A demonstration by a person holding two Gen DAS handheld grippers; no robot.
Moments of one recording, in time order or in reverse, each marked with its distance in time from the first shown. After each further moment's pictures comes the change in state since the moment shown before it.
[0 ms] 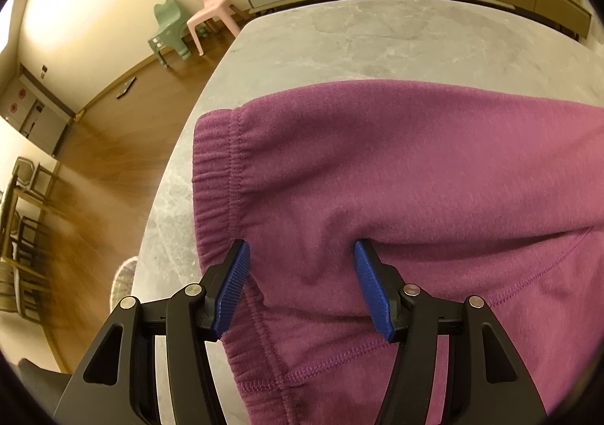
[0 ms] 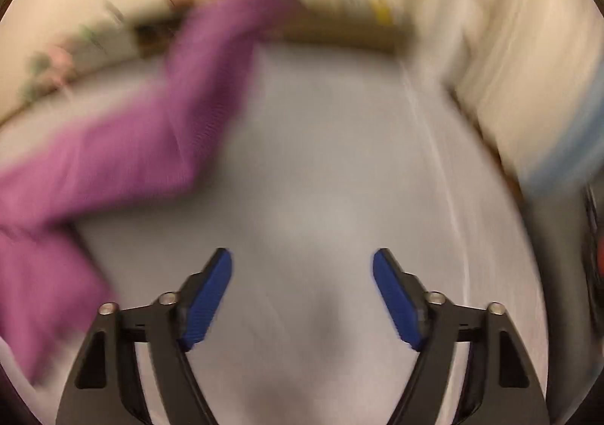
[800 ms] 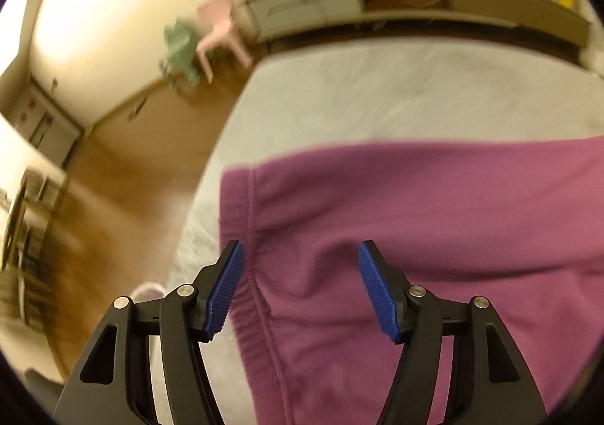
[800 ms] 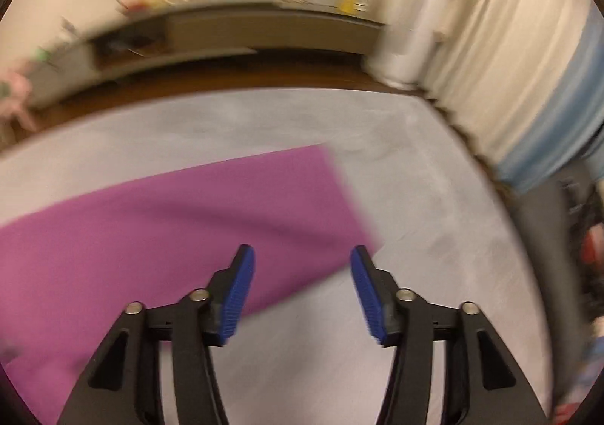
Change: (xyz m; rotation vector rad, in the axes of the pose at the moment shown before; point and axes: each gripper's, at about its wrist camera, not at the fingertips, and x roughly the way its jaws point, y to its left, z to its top) left arm -0.049 -0.002 0.020 0.008 -0.127 0.018; right arm -0.029 0.122 0.039 -0.071 -0.140 0.066
